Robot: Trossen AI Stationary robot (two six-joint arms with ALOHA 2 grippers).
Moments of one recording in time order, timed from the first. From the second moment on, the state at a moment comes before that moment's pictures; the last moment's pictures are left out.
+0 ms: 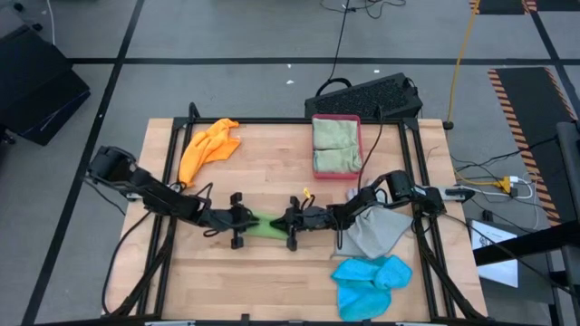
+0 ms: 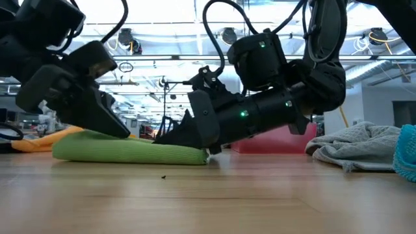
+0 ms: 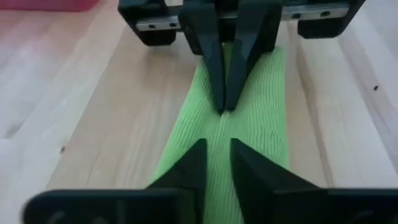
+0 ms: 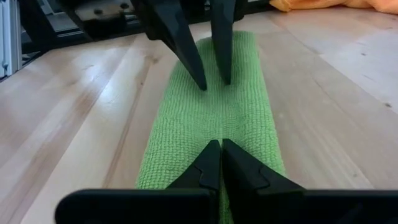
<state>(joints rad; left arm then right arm) -0.35 1.45 0.32 0.48 -0.33 -0.25 0.17 2.28 0.91 0.98 0.15 0.22</state>
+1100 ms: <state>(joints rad) -0.38 1.43 0.33 0.23 -0.33 -0.37 0.17 2.08 0.91 0.62 0.10 0.20</state>
